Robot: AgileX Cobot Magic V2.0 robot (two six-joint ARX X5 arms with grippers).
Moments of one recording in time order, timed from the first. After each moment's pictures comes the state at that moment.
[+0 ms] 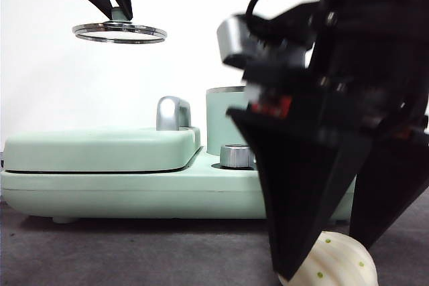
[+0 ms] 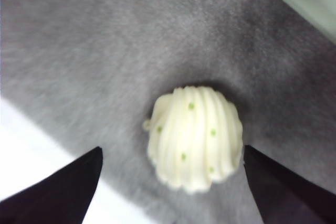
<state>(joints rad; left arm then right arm) -0.24 2.04 2.45 -1.21 0.10 0.12 1.00 1.40 0.80 -0.68 -0.05 0.40</state>
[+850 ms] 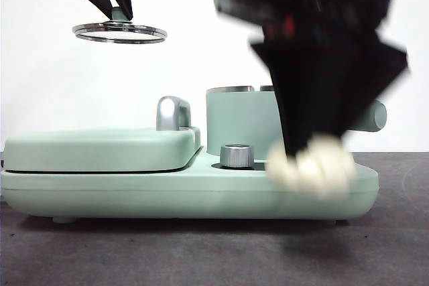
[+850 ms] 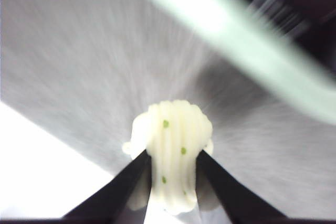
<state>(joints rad) -0.24 2.04 2.45 -1.21 0.10 0.12 0.90 1.43 1.11 -0.99 -0.05 0.39</state>
